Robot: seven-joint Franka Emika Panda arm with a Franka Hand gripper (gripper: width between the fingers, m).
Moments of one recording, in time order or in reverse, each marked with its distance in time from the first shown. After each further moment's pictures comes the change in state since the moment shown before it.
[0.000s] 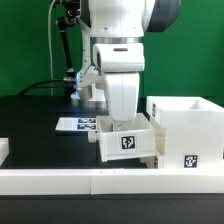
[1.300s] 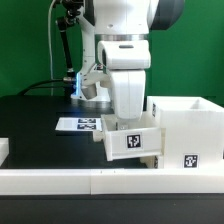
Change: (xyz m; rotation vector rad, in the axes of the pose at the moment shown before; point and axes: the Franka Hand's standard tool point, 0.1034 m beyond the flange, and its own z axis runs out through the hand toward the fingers) arm 0.008 0.004 0.000 0.001 0.005 -0.004
